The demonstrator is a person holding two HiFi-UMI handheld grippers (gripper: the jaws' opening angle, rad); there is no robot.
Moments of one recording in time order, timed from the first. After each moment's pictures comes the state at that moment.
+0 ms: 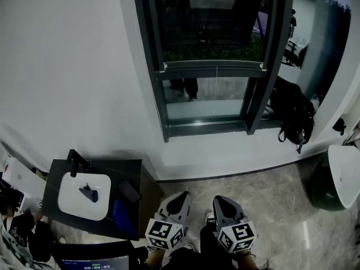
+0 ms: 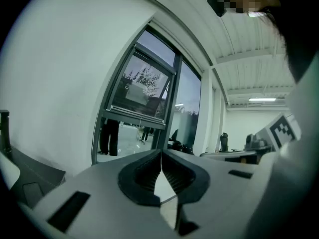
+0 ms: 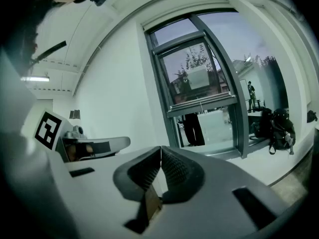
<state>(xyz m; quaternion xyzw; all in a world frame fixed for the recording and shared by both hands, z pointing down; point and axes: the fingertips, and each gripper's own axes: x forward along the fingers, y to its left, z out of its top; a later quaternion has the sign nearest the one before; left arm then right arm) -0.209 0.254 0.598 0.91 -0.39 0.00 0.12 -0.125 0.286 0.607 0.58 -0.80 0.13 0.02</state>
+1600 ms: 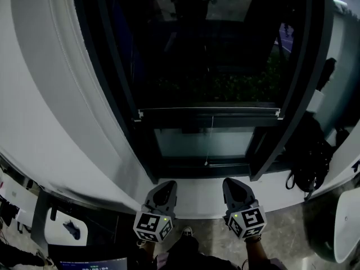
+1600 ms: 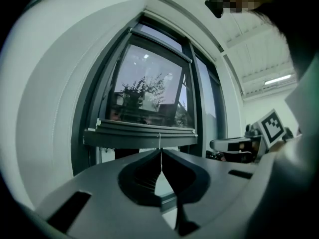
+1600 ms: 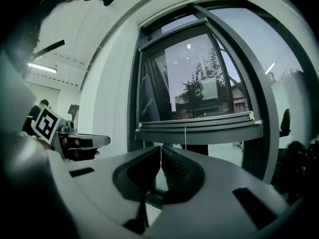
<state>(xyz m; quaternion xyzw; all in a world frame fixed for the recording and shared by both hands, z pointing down) -0.069 -0.138 0.539 0.89 -0.46 0.00 0.04 0.088 -0.123 0.536 0.55 -0.83 0.03 0.02</state>
